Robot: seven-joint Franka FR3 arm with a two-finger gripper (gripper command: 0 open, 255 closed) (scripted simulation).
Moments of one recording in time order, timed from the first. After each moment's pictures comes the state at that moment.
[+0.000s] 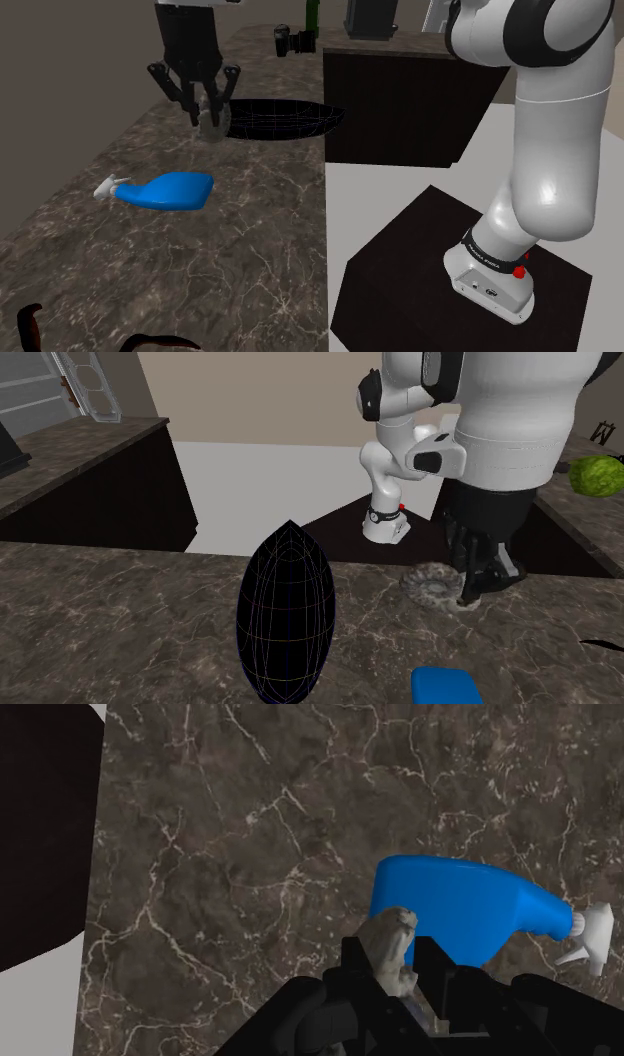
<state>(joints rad) 0.27 0.44 0.63 -1.13 -0.10 1.52 1.47</state>
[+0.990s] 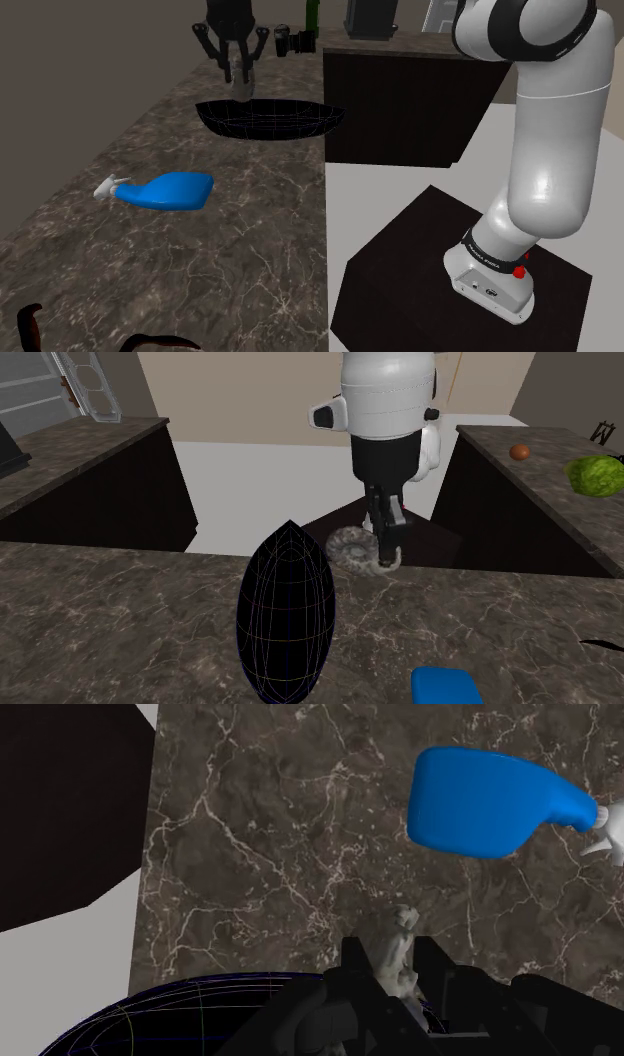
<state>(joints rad) 0.13 0.43 0.59 -1.03 -0.09 1.39 1.30</state>
